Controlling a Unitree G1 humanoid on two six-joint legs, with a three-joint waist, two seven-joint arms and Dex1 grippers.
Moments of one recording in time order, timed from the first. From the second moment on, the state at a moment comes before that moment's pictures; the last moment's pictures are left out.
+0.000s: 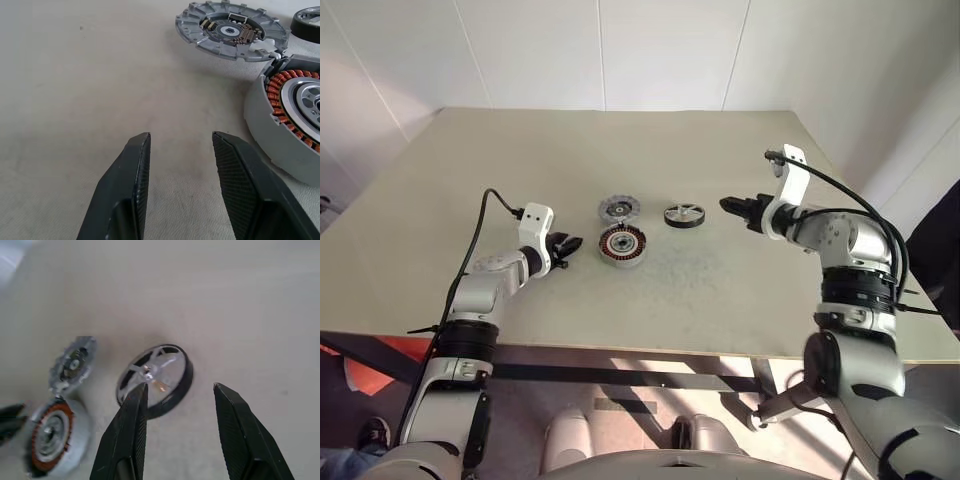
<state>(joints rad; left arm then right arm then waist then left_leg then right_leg) -0.48 0.34 0.04 0.31 -0.25 0.56 -0.54 -0.85 -0.26 -0.53 0.32 0.34 1.21 0.32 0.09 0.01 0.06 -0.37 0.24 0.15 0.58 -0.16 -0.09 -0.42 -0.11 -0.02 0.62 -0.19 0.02</state>
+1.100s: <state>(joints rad) -0.44 0.38 0.05 0.26 -0.24 0.59 -0.54 -0.92 -0.08 -0.73 0.57 0.54 1.13 -0.02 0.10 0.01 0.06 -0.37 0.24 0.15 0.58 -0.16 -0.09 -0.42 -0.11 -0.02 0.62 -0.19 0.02</state>
